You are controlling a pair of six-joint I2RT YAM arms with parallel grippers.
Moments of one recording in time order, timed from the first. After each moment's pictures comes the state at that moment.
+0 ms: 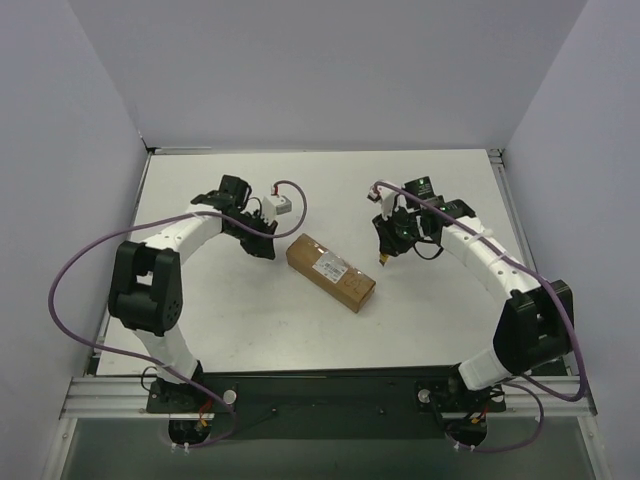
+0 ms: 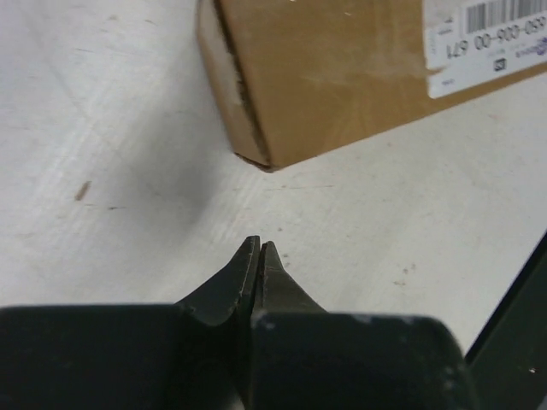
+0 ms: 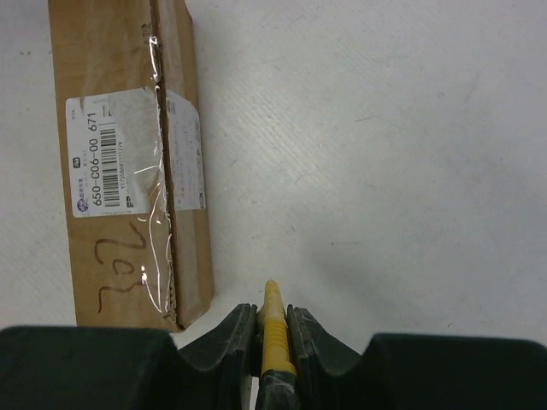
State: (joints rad) left arm -0.26 1.77 1.27 -0.67 0.59 0.48; right arm 0.36 1.49 1.17 -0.67 -0.29 -0.36
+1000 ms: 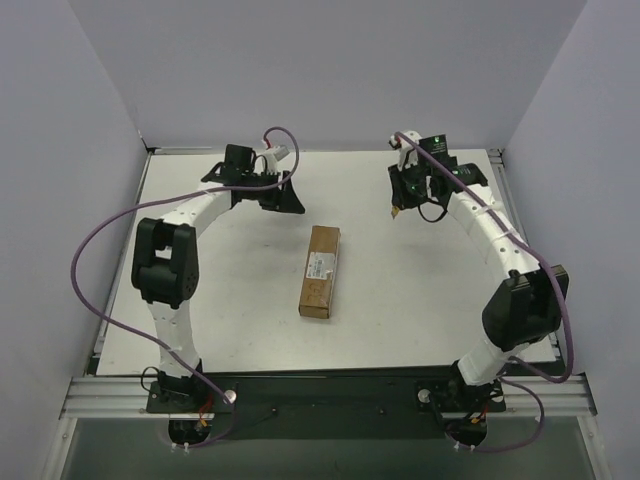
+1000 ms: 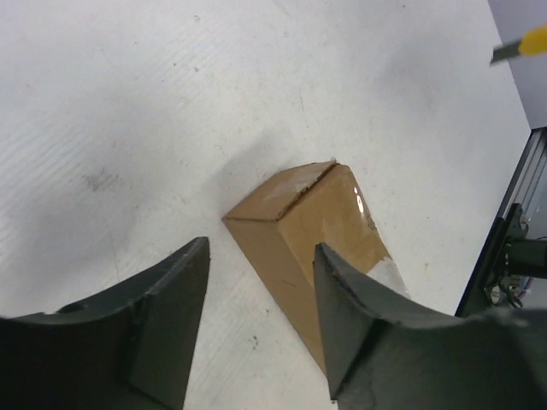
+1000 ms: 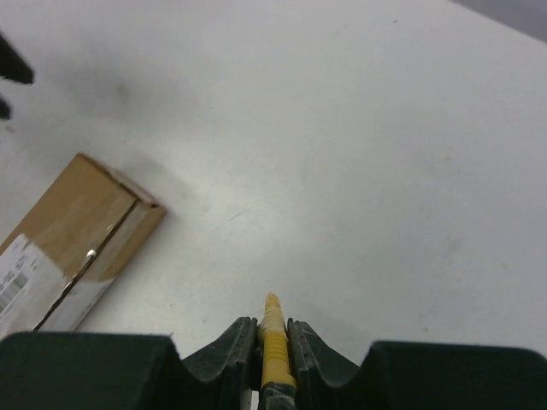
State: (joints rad) left arm -0.27 2.05 1.58 -0.32 0.78 -0.12; right arm 0.32 1.61 1.49 -0.73 -0.12 -0.18
